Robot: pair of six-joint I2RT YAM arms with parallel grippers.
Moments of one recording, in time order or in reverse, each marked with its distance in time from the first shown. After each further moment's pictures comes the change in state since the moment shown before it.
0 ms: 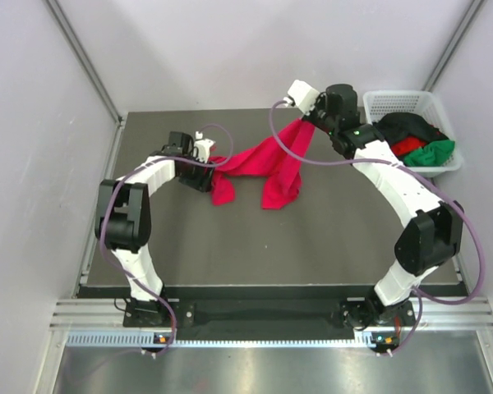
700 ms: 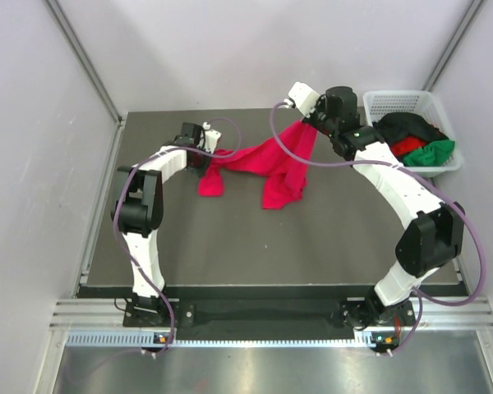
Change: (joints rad) left arm -0.039 0.214 0.221 0.039 -0.236 0.026; right arm -0.008 -0.019 -0.023 -0.003 0.002 0.027
